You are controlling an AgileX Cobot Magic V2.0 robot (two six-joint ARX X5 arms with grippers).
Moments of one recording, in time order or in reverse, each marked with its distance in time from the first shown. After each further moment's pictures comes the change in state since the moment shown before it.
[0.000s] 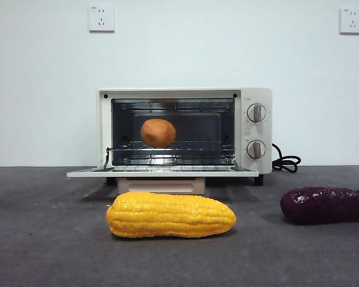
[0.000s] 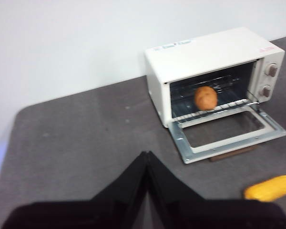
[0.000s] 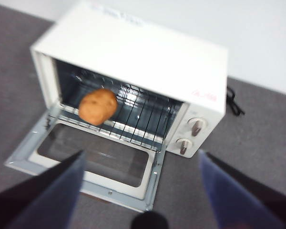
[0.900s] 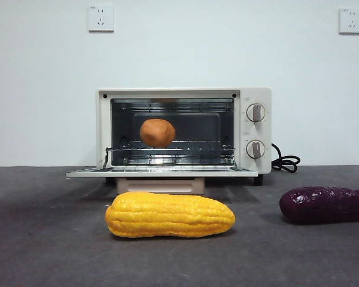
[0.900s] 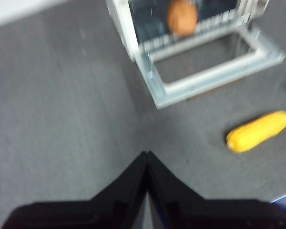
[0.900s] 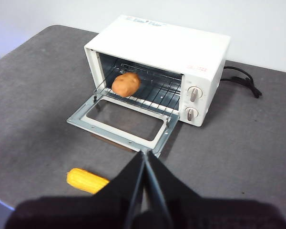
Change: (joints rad) left arm 0.008 0.289 -0.166 0.031 0.100 -0.067; right arm 0.178 -0.489 0.004 -0.401 -0.113 0.109
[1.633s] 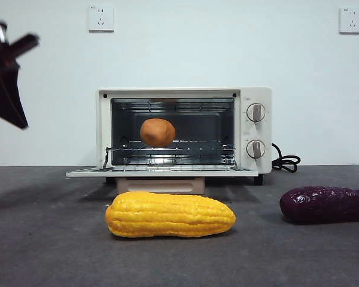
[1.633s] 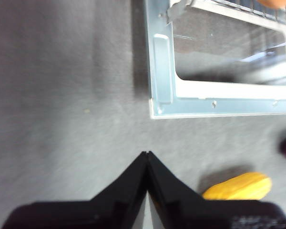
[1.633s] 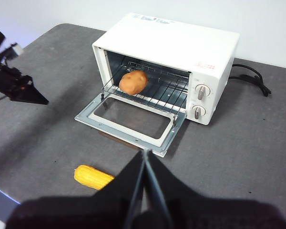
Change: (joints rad) left arm 0.586 0.575 -0.294 0.533 0.772 -0.083; right arm 0.000 -0.003 0.000 0.000 -0.024 0.001
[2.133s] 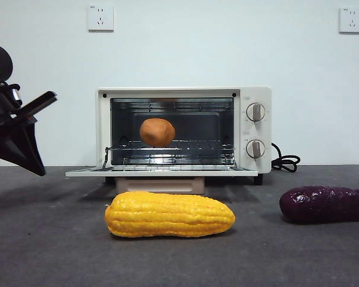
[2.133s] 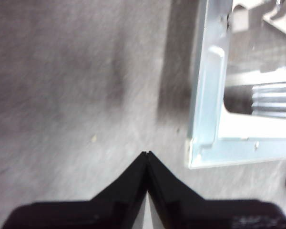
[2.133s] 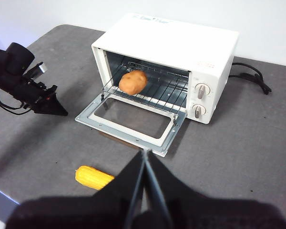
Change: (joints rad) left arm -0.010 0.235 0.000 0.173 0.035 -0.143; right arm 0.000 0.000 0.000 0.000 0.000 0.015
